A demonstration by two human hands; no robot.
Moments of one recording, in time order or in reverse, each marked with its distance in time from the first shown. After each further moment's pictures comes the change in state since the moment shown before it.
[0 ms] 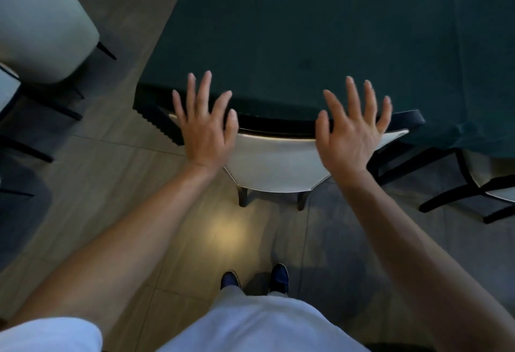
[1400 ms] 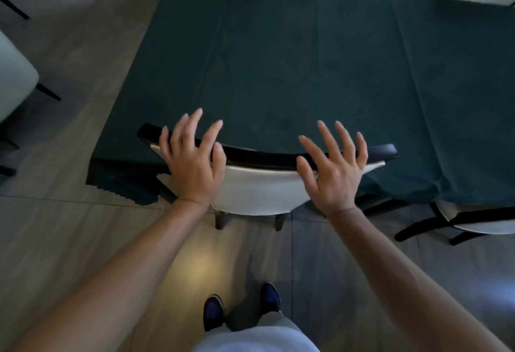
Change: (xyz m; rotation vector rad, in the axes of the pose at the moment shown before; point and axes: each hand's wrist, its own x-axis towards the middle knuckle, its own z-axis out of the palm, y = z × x) left_hand 0.131 -0.033 0.094 -0.125 0.090 0.006; right_hand 0.101 -0.001 0.091 -0.007 0.062 -0.176
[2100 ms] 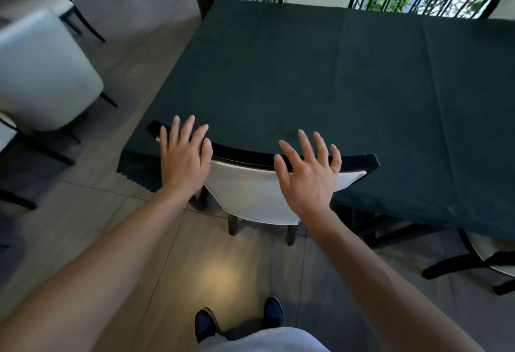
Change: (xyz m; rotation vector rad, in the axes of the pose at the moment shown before) left_hand 0.000 0.013 -0.029 0.248 -0.399 -0.153; right_hand 0.000 -0.008 -0.014 0.157 -0.267 0.129
